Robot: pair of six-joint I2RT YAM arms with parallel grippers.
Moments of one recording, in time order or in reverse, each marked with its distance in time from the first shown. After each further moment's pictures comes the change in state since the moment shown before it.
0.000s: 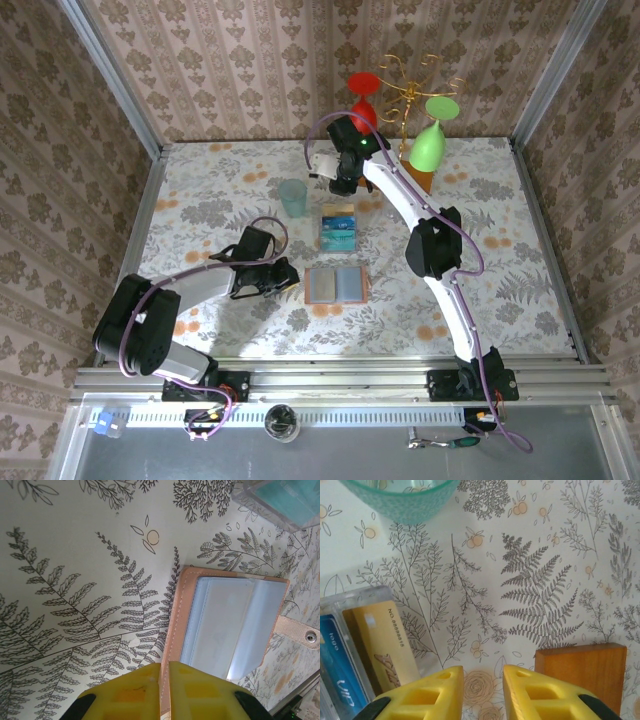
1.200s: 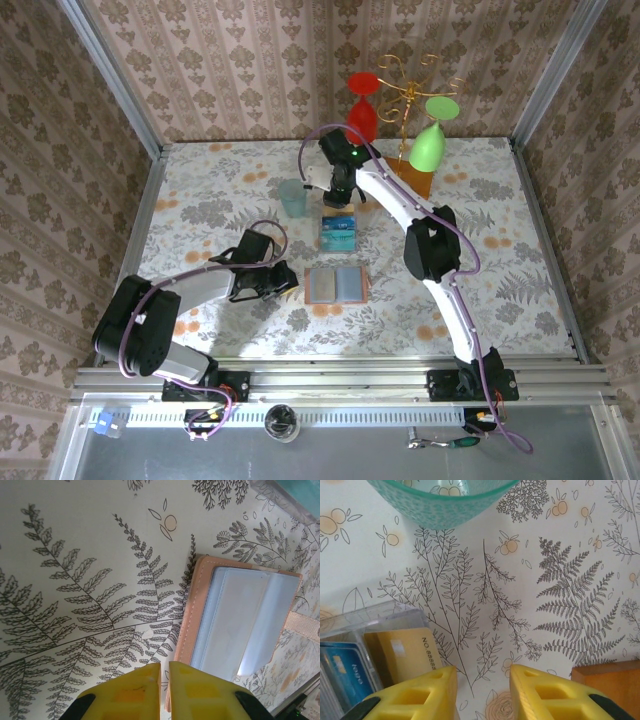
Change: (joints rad) left arm 0.000 -0.005 -0.026 0.001 0.001 0.000; right arm 0.038 -0.037 -0.163 0.090 0.000 0.049
